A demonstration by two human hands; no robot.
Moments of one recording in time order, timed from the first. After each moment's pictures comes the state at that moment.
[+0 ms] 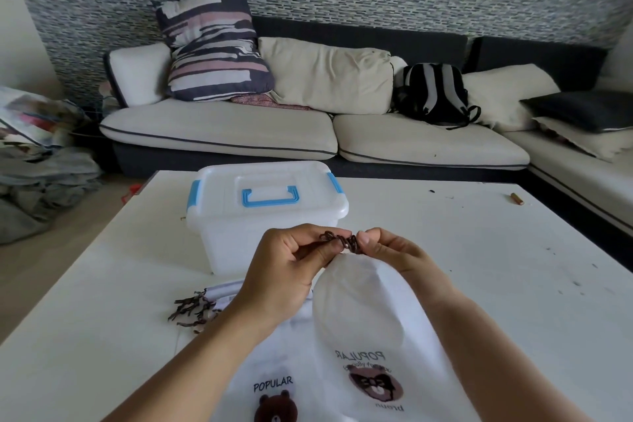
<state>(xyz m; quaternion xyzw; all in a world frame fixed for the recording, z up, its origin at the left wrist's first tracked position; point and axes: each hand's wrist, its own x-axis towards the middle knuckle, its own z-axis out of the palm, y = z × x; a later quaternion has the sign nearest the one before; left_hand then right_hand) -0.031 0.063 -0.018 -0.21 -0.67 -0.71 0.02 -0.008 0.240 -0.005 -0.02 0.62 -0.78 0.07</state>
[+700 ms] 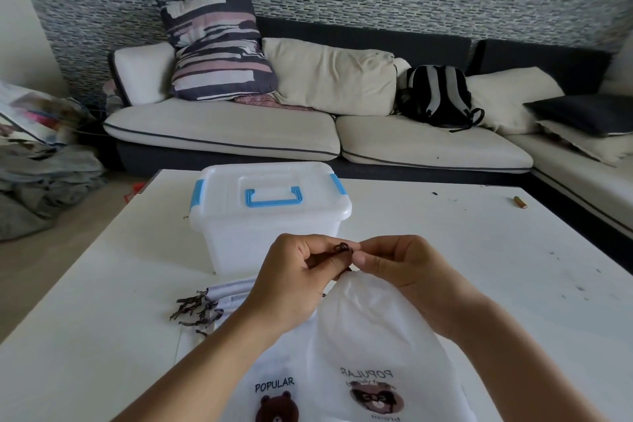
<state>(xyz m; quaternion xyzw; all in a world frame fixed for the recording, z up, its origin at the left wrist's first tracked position) -0.029 0.064 -0.025 -0.18 -0.71 -0.68 -0.02 -0.007 0.246 -0.004 -0.03 0.70 -0.71 0.08</state>
